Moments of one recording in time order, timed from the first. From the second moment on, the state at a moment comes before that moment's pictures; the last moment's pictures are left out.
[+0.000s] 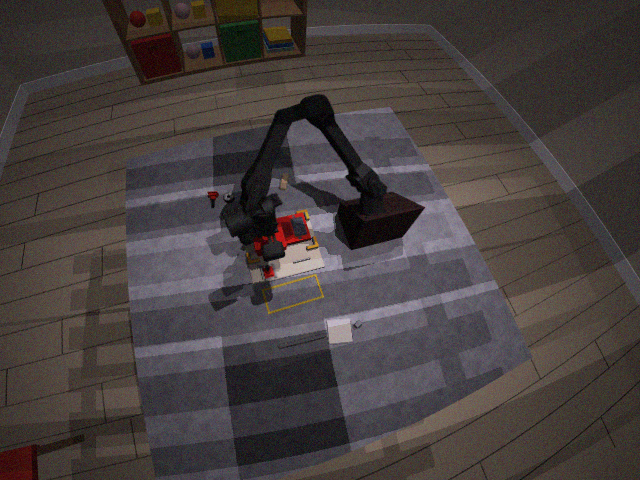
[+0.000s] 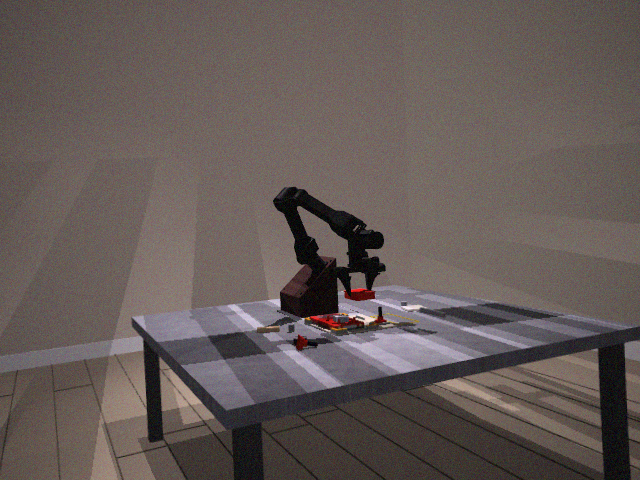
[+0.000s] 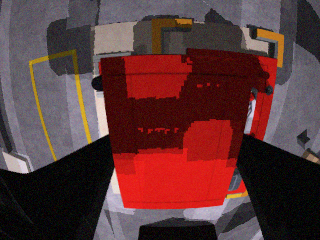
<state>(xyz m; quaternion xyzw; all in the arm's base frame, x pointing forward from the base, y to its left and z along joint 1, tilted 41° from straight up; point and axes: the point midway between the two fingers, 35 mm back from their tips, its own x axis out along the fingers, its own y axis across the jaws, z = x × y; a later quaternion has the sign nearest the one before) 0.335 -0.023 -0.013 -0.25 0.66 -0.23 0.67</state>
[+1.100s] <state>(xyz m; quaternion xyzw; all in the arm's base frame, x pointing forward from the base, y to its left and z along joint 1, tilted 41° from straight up) 0.307 0.084 -0.100 -0.25 0.66 -0.23 0.67</state>
